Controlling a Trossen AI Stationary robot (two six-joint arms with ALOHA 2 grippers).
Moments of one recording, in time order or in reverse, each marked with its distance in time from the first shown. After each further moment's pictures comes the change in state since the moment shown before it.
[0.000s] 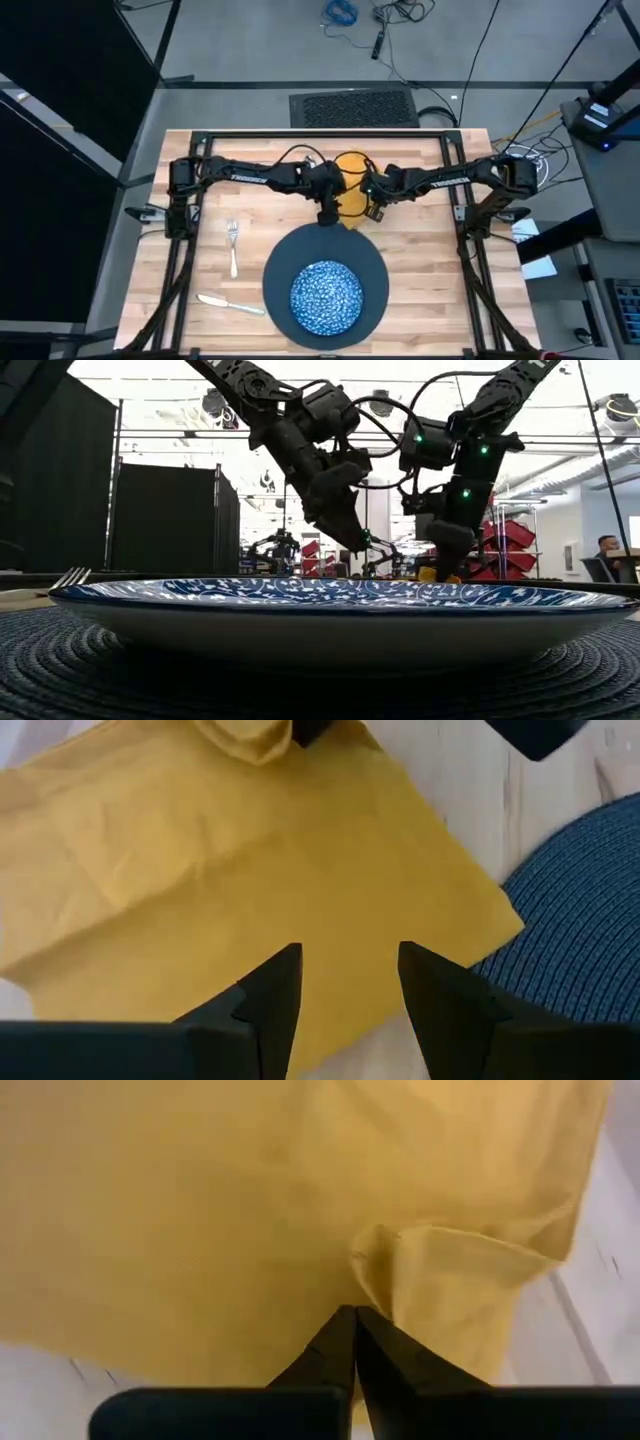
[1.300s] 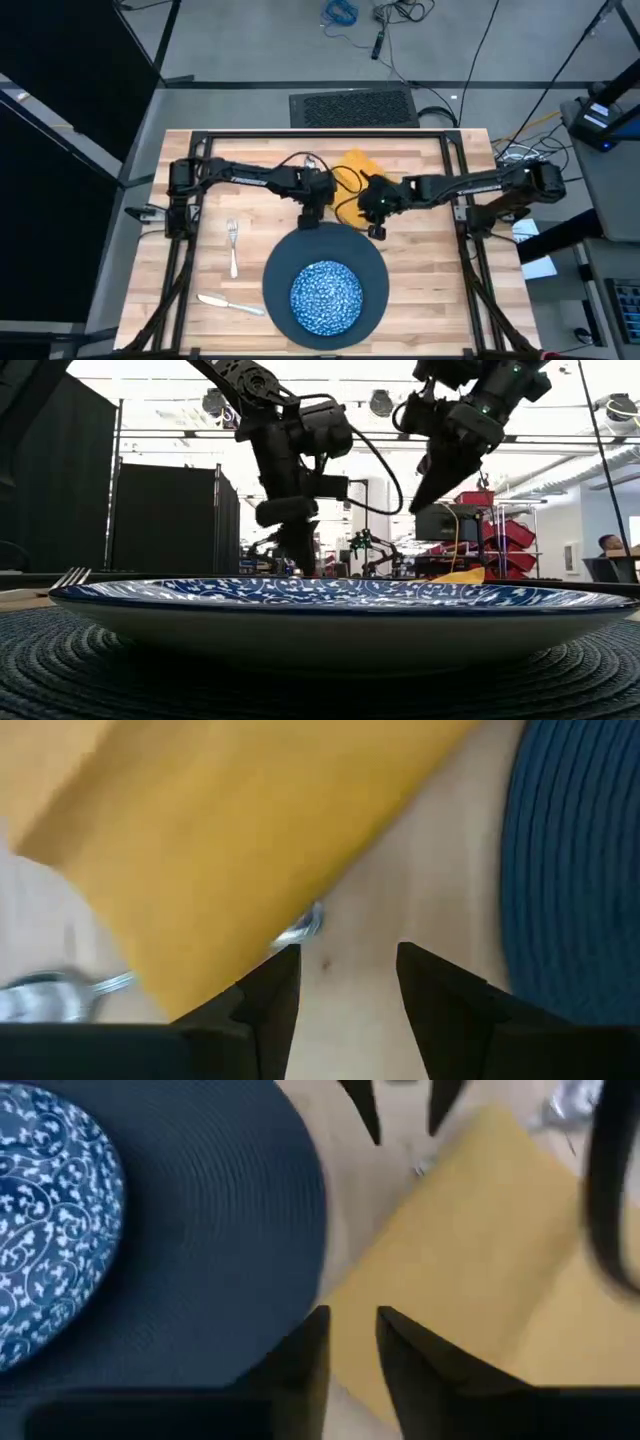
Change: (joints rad) left arm -0.035 -0.002 0.000 -0.299 -0.220 0.286; right arm 0.206 -0.197 0.052 0.132 -0.229 -0.196
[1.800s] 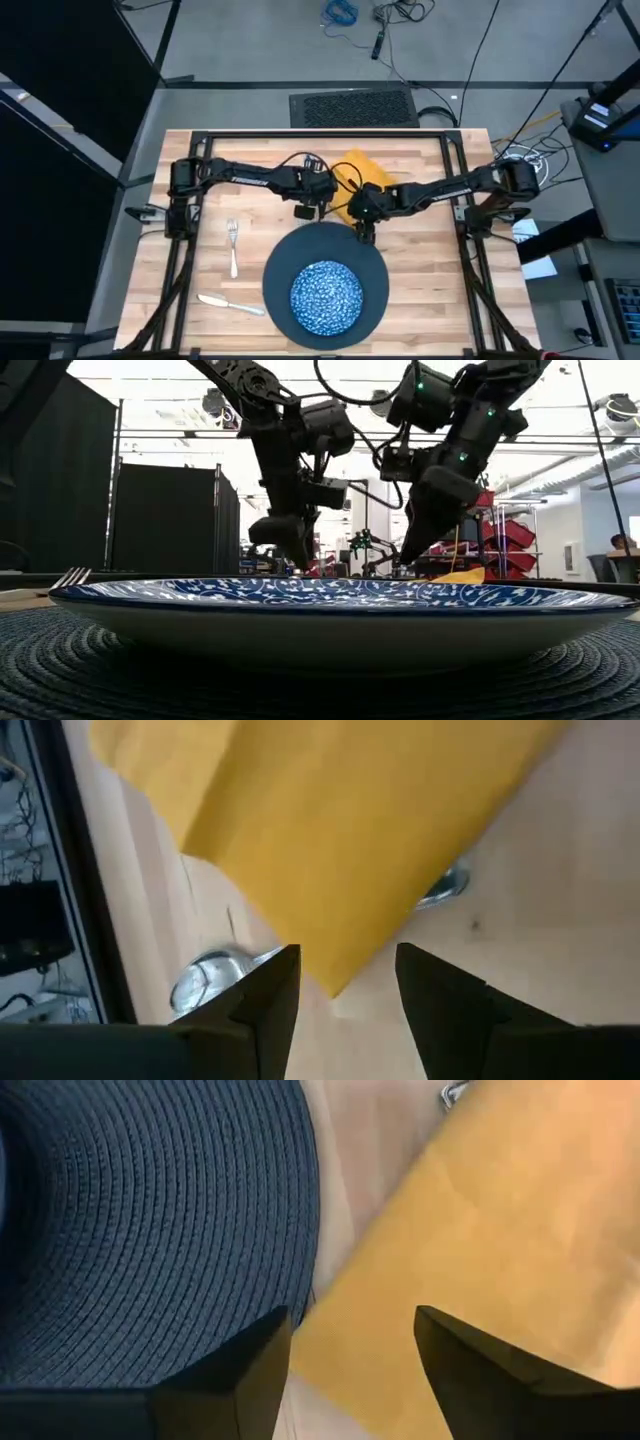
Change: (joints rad) left arm 0.021 0.013 0.000 0.004 -0.210 0.171; right arm -0.003 0.209 0.000 0.061 0.029 0.077
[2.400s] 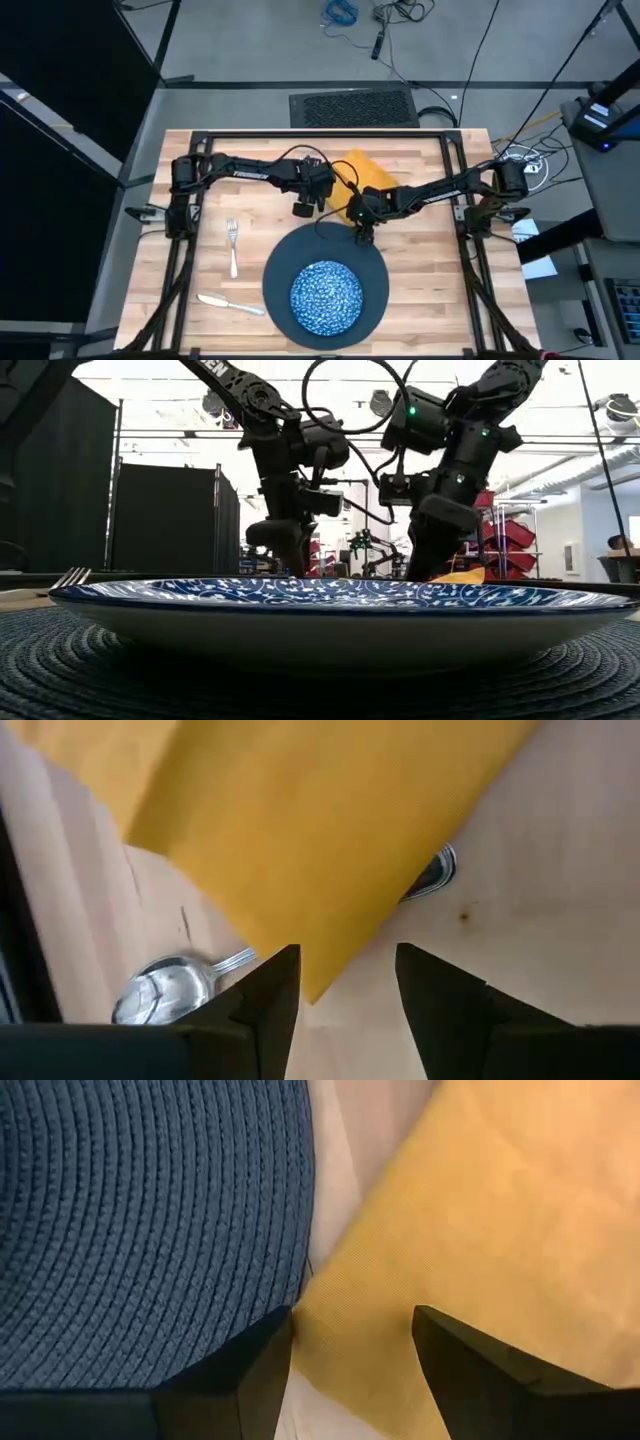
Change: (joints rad) left arm 0.067 0.020 0.001 0.016 0.163 0.021; right arm 0.000 0.077 0.000 0.012 -0.003 0.053
